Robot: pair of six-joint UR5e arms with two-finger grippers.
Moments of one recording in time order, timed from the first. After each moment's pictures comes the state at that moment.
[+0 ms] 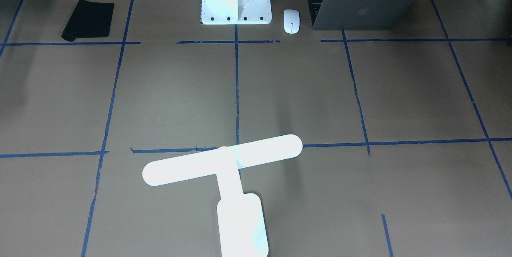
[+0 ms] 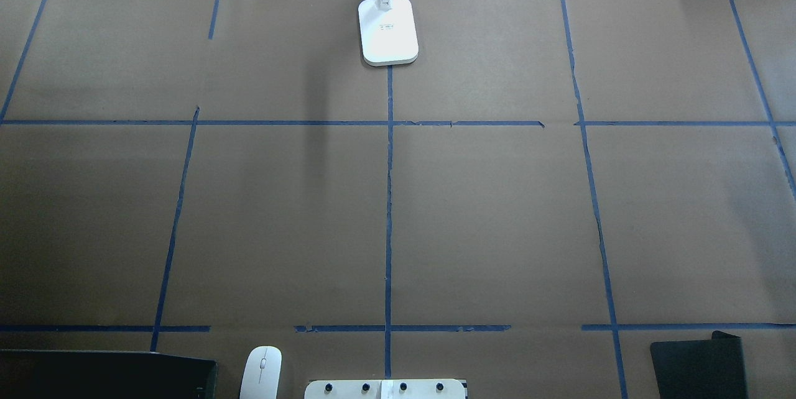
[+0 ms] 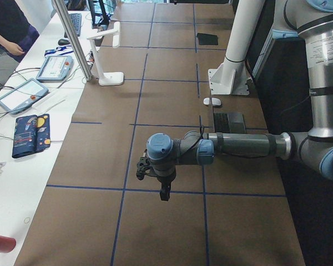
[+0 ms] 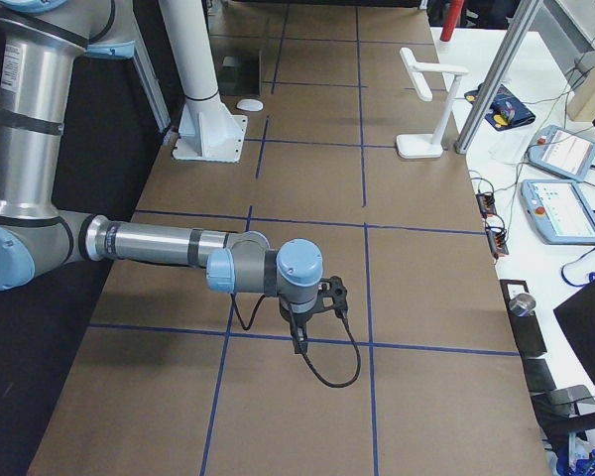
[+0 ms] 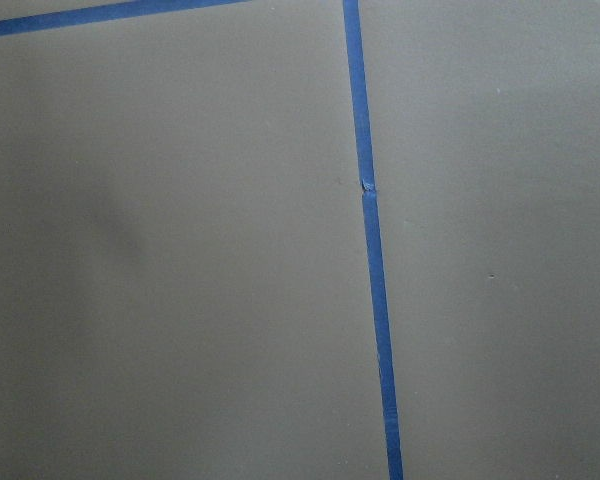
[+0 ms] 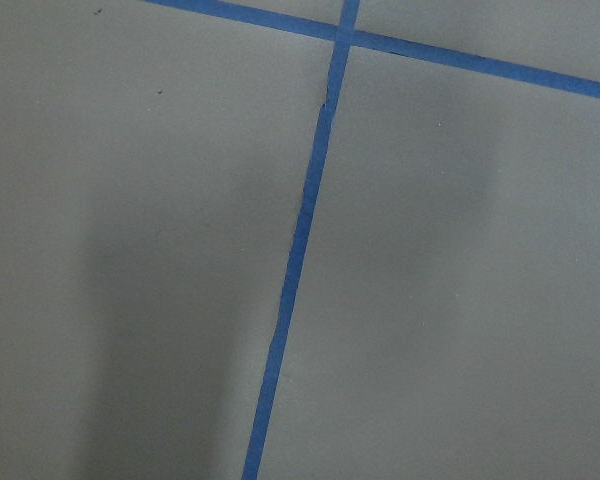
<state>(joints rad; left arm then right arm) -1.51 -1.35 -1.78 -1.53 -2.33 0.12 1.53 -1.81 1.75 -1.49 2.33 -0.16</state>
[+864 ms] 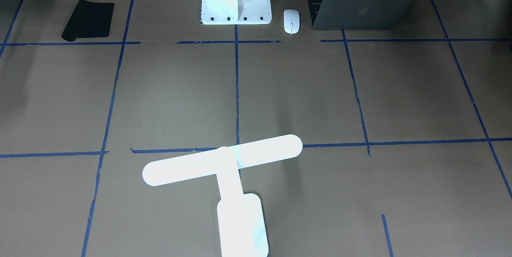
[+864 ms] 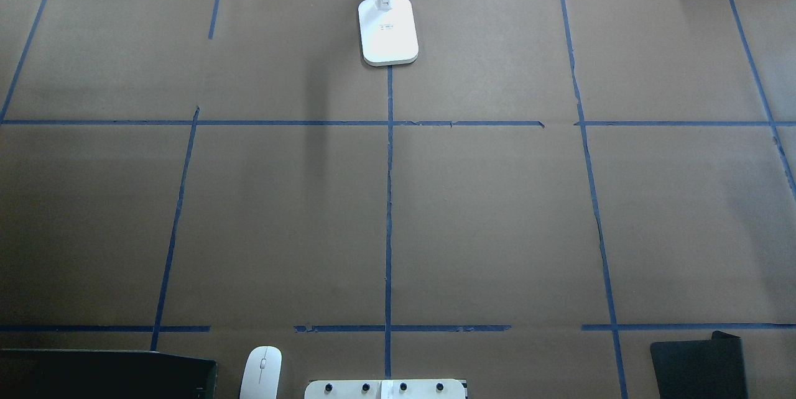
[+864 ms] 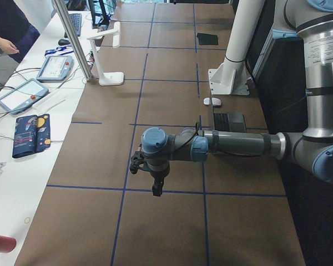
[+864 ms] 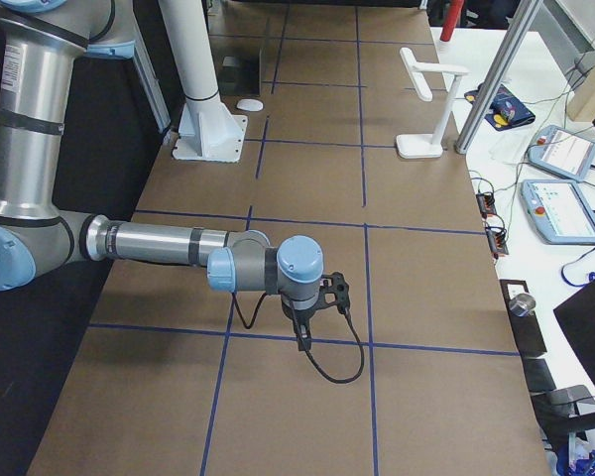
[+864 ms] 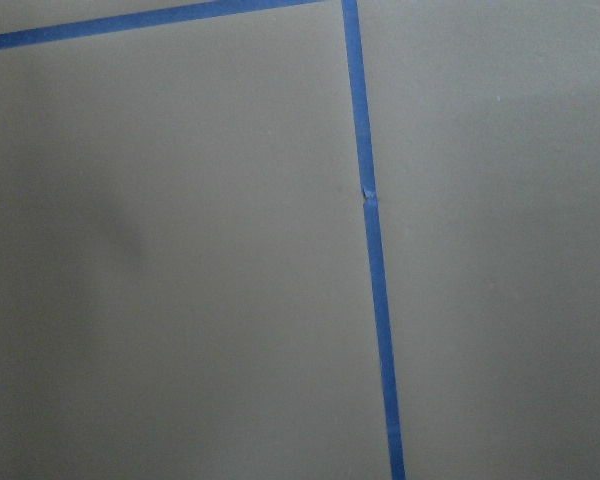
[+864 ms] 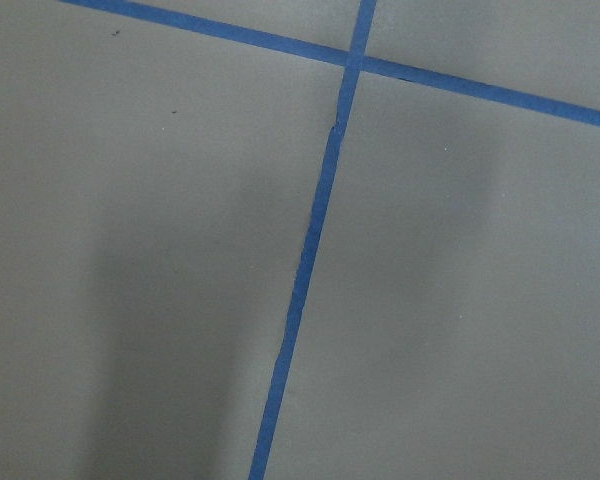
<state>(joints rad) -1.51 -1.43 -1.76 -1.57 -2.32 0.11 1.53 -1.80 1.75 -1.46 2.33 -0.16</state>
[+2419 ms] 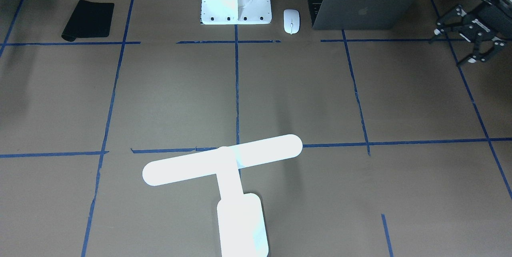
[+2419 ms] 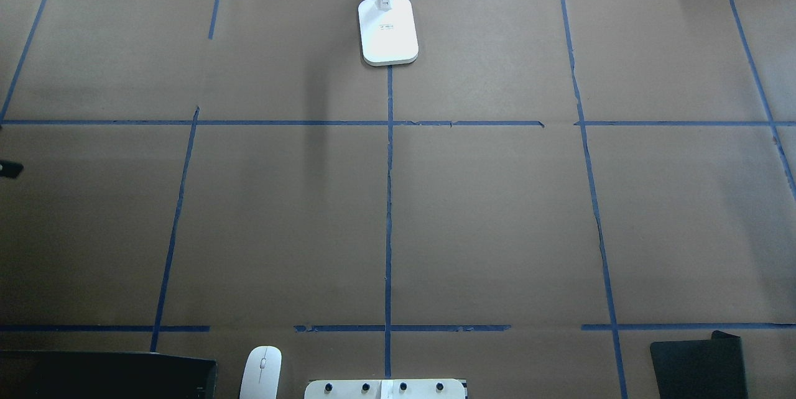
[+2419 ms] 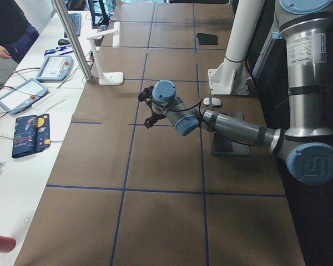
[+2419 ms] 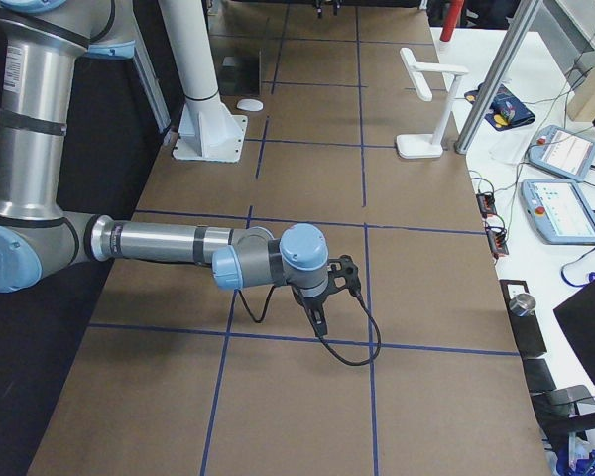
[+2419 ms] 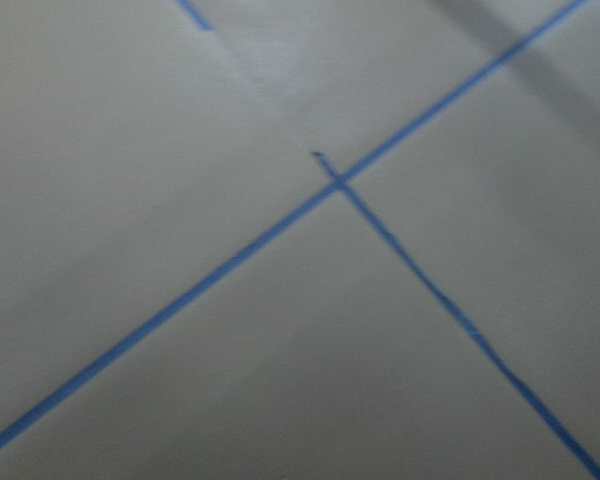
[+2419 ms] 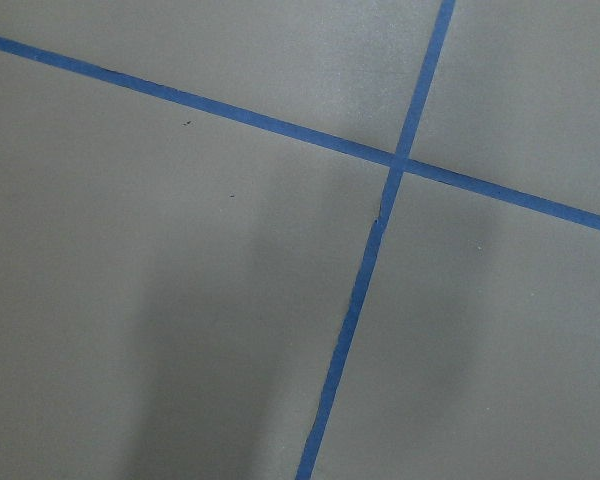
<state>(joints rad) -1.17 -1.39 -2.02 -2.19 -2.48 -0.08 1.53 -1.78 1.76 -1.35 2.37 -0.13</state>
